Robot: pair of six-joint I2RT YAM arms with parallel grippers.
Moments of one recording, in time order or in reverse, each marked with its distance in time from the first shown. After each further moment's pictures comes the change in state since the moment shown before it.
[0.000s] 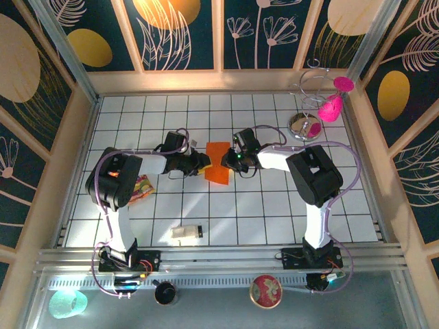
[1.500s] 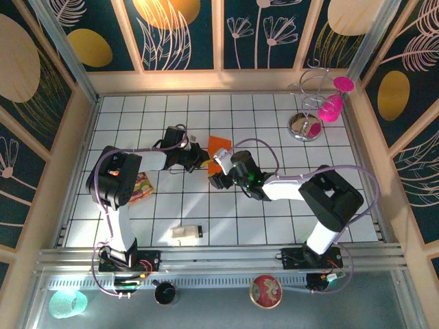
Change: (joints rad) left arm 0.009 0.006 0.053 0.007 0.017 -0.121; right arm 0.228 -0.267 -0.387 0.514 0.243 -0.854
